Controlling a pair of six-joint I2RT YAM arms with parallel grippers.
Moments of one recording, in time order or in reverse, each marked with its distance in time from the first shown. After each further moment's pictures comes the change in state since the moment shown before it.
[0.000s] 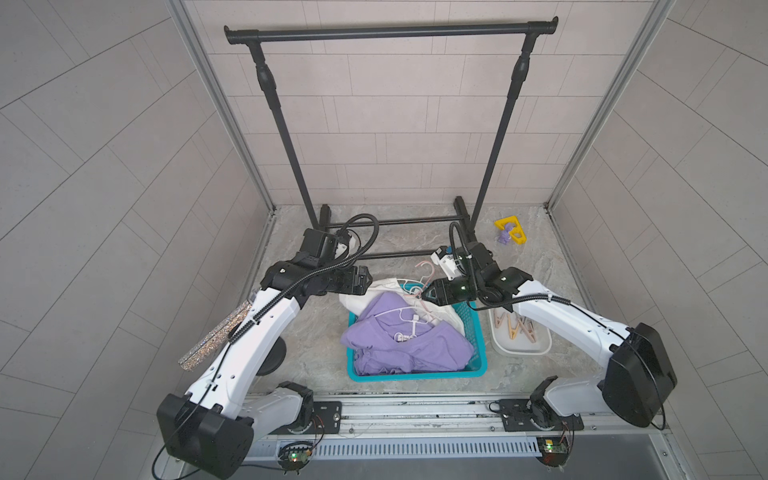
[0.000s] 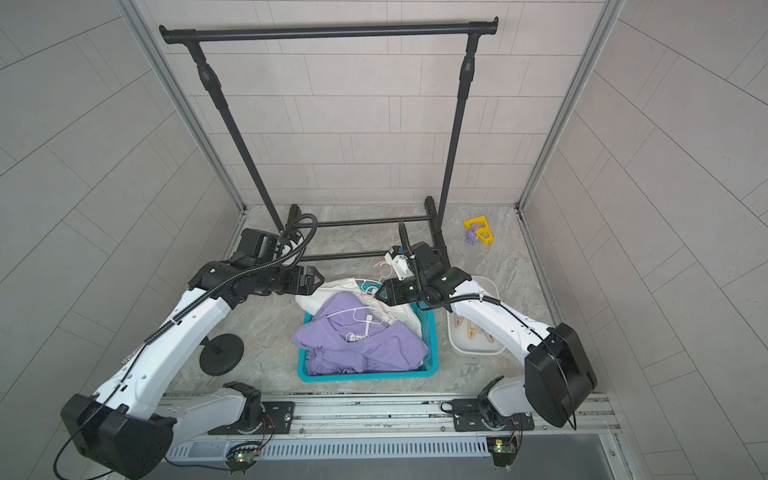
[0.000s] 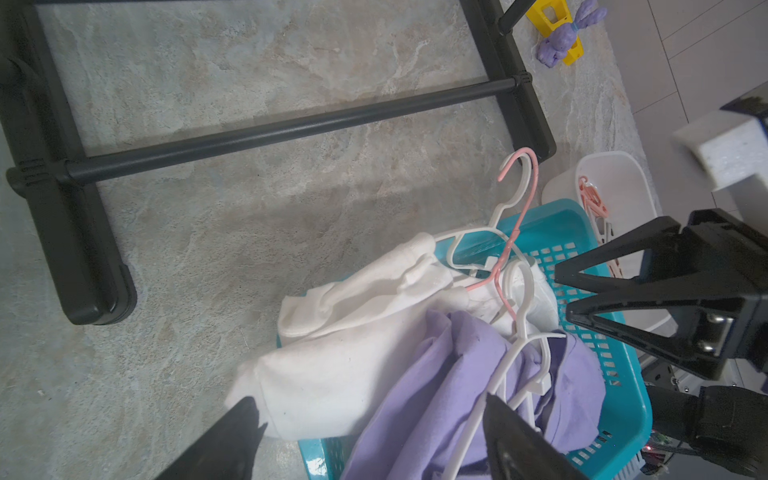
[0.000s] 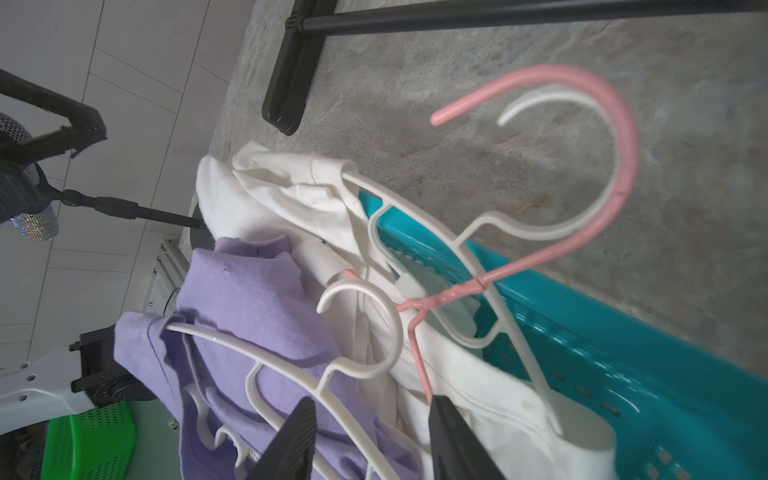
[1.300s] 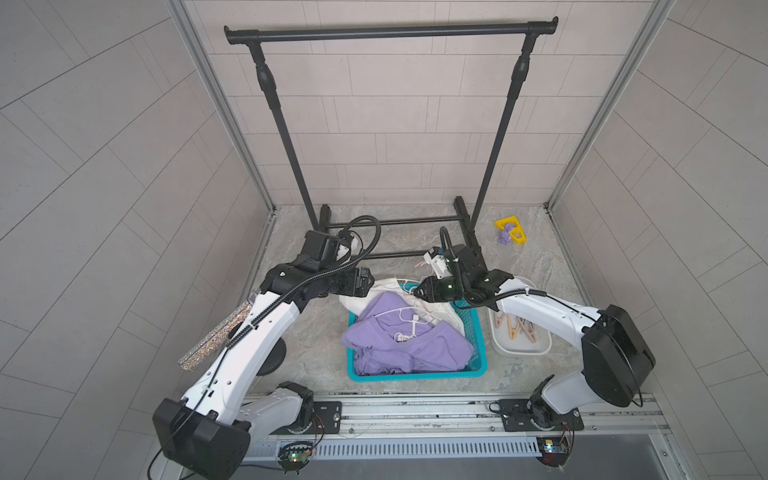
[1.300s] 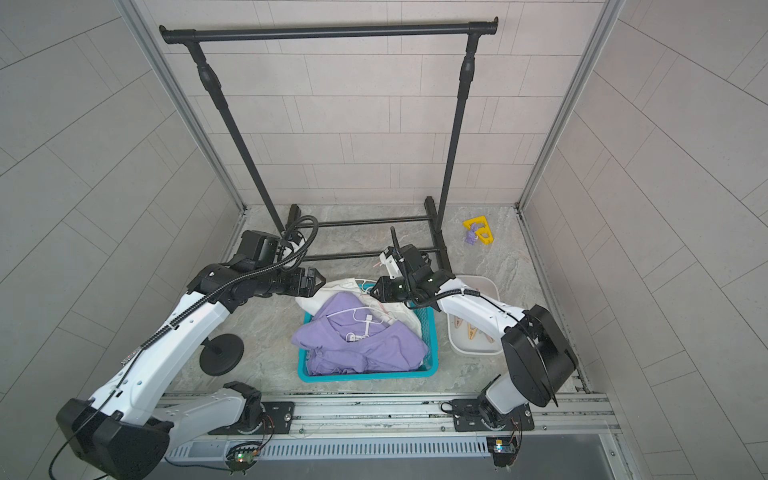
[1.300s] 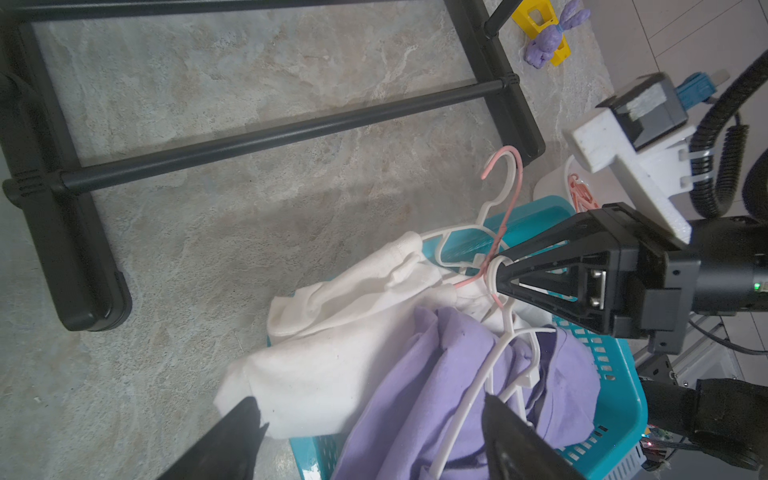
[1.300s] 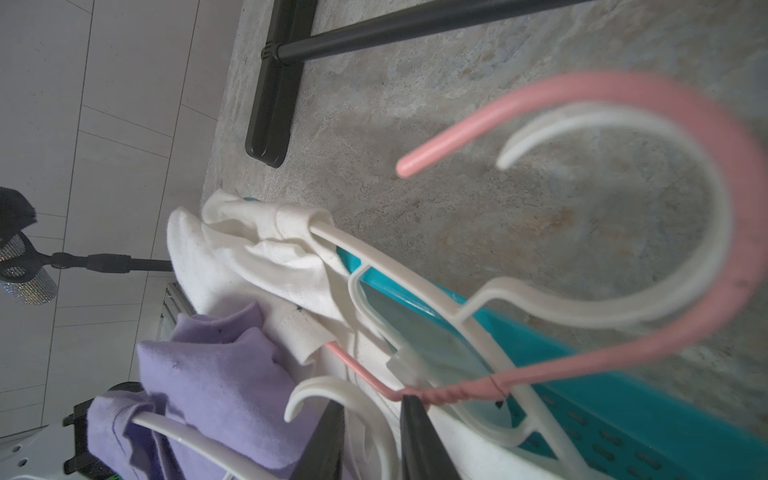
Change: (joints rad) left arm -0.030 -0.023 -0.005 0.008 -0.015 -0.006; right arm 0.037 0.113 -0.016 0.164 0.047 0.145
